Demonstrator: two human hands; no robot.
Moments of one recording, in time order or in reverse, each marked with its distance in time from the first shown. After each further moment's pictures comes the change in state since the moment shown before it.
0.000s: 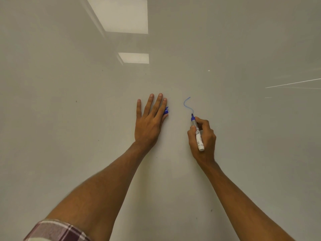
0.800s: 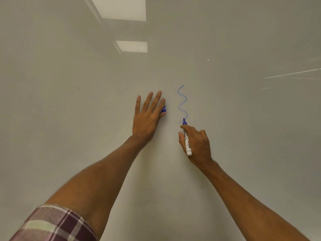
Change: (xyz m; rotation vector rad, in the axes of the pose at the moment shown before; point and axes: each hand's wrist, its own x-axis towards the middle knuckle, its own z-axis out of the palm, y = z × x) left_hand -0.025 0.018 -0.030 -0.035 -0.155 0.034; right_hand -0.045 -0.004 -0.040 -0.337 -0.244 -0.293
